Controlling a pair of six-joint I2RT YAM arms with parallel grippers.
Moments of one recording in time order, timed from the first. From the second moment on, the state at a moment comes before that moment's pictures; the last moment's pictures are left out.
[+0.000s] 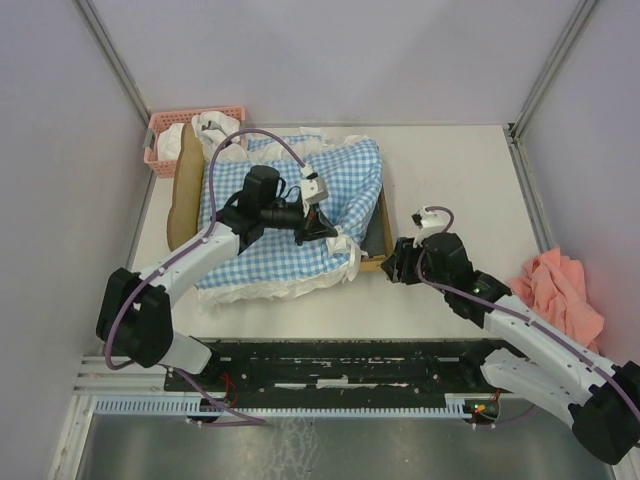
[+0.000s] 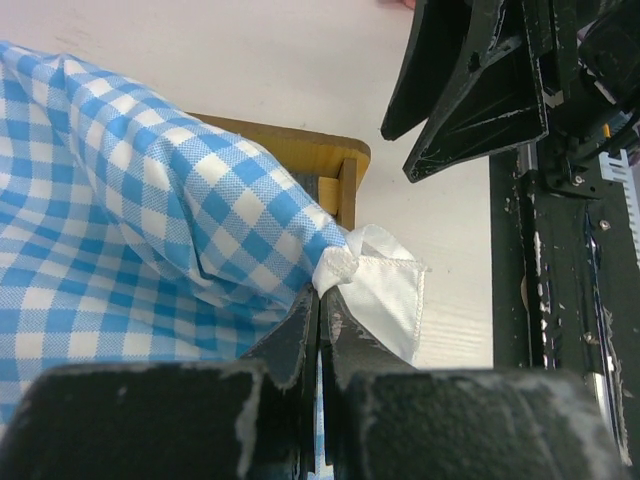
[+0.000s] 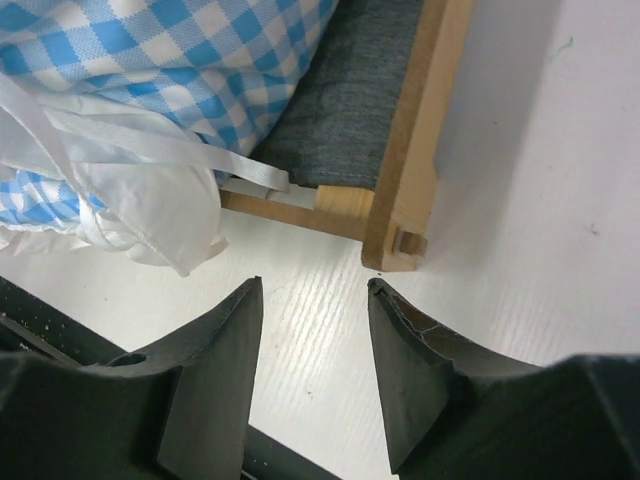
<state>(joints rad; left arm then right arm) -0.49 1.45 1.04 -0.11 0.91 0.30 0.62 0.90 0.56 -0.20 0.02 0.45</state>
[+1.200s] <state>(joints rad) -0.53 1.46 1.12 -0.23 0.54 0.32 0.61 1.26 0.59 0.08 0.17 0.22</state>
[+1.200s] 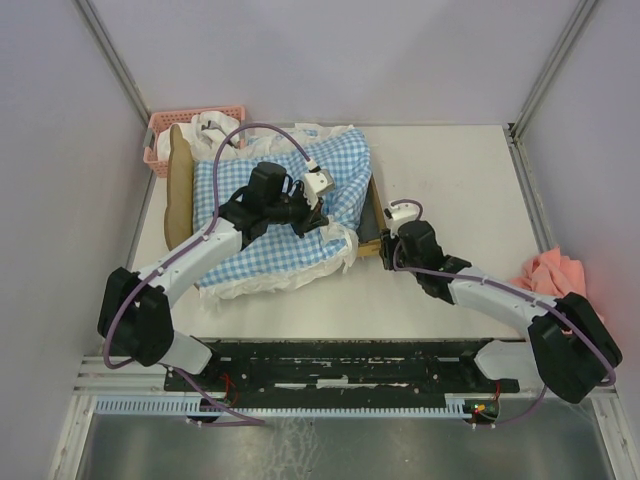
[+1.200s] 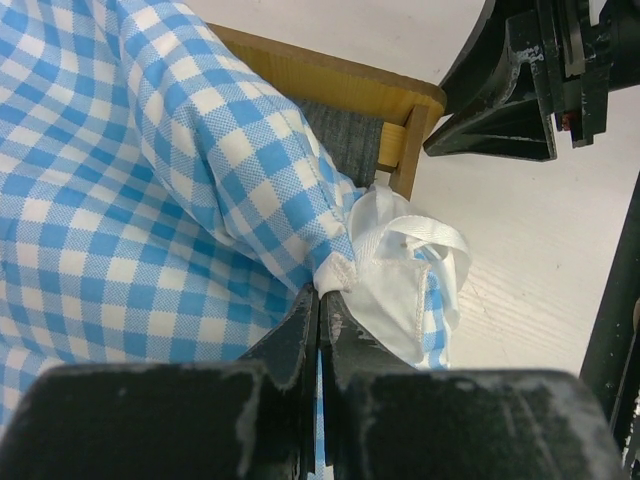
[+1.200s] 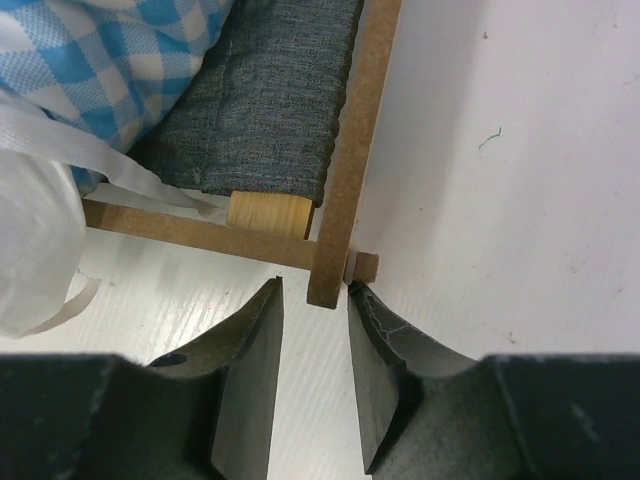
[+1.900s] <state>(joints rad) -0.53 1.49 1.12 -0.14 0.56 0.23 0.70 1.15 0.48 0.22 0.12 0.23</state>
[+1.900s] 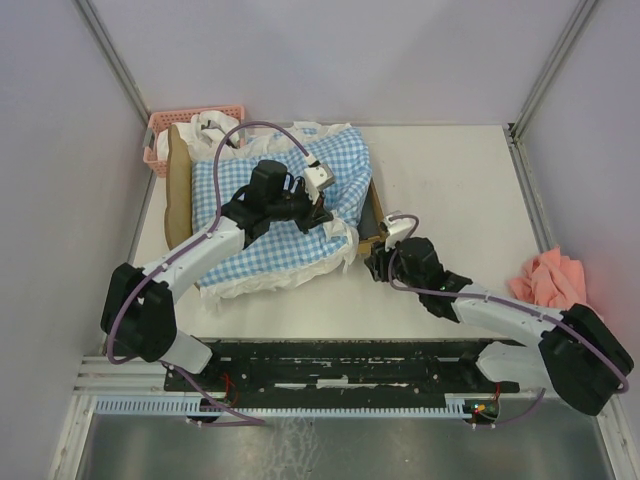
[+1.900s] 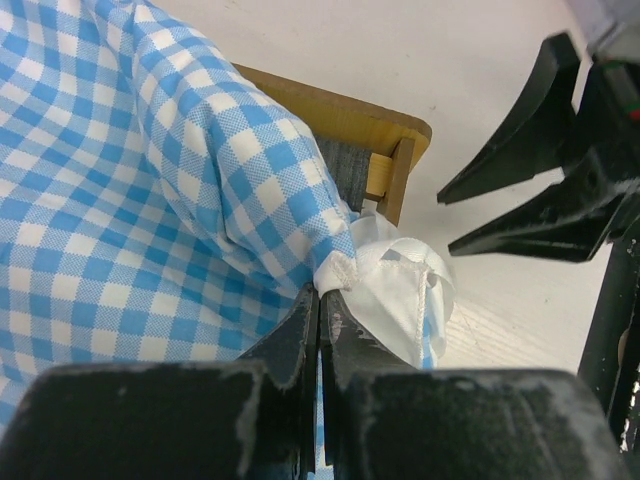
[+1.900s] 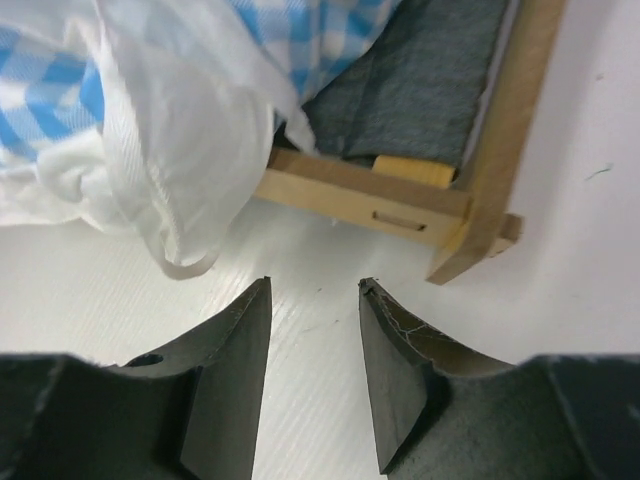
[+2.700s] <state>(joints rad) -0.53 1.49 1.10 -0.09 0.59 0.11 0.87 1.85 0.37 1.20 0.42 0.05</state>
